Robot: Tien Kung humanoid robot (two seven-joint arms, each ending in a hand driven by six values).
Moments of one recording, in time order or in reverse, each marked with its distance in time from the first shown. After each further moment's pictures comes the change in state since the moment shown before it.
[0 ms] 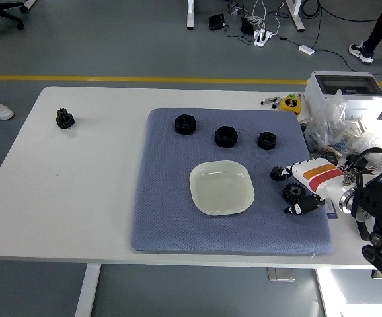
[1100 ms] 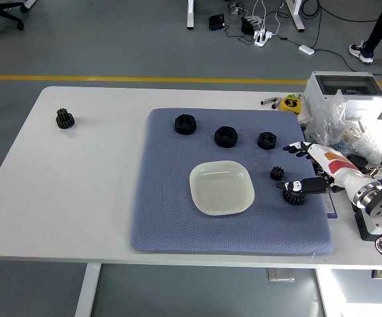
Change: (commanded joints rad) left arm 0.009 0.002 -0.017 0.001 0.020 -0.003 0.005; right arm -0.102 -0.008 0.178 0.142 0.241 -0.026 -0.016
